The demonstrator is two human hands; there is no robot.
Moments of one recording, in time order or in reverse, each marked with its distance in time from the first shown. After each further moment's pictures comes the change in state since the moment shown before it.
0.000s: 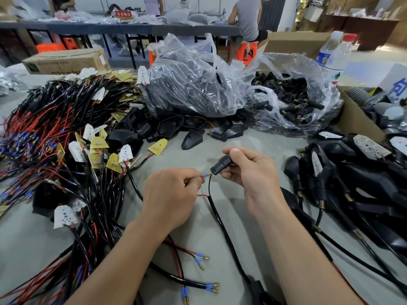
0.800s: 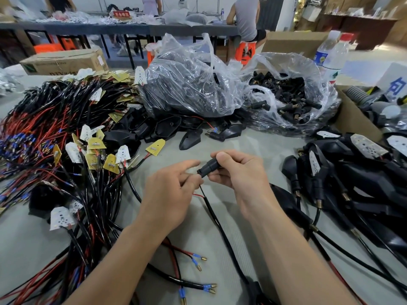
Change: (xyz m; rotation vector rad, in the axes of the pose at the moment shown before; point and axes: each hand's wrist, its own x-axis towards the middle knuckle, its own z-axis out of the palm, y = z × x) left_hand -0.004 0.006 -0.005 -0.234 -0.016 -0.013; right_hand -0.006 0.004 0.006 0.005 -0.103 0.032
